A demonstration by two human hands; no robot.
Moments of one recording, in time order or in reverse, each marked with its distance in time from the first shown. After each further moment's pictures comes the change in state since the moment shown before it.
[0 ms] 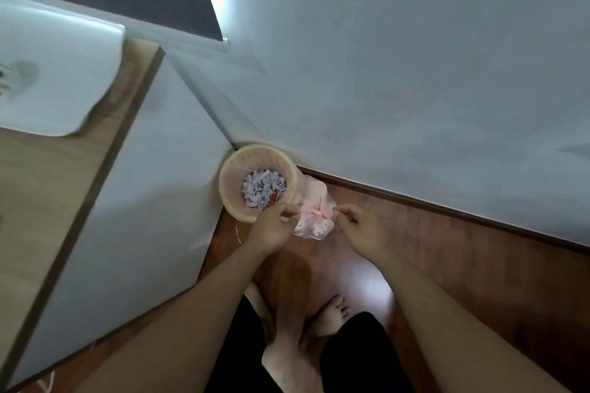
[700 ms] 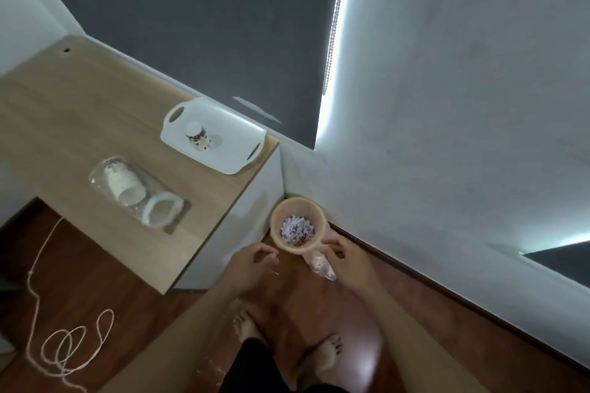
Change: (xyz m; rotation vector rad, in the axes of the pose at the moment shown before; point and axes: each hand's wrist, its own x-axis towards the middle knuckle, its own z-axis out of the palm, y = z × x) left_hand -0.316 0.105 -0.206 -0.216 0.223 -0.095; right_hand -0.231 -0.244 -0.052 -0.096 -0.167 -0.237
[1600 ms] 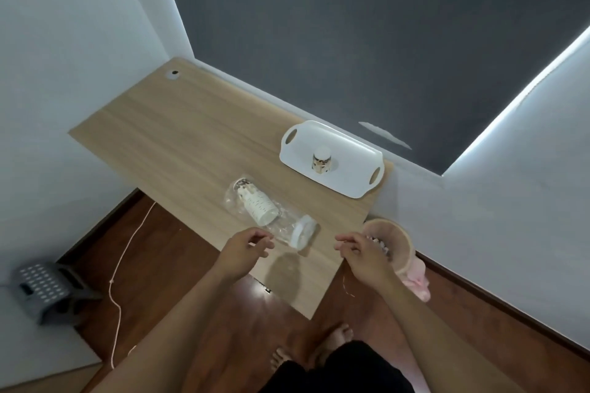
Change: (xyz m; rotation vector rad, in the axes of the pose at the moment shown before) left_hand 0.009 -0.161 -0.385 -0.100 0.108 0.006; right_hand 0.040 -0.234 0.295 -0.016 -0.038 -0.011
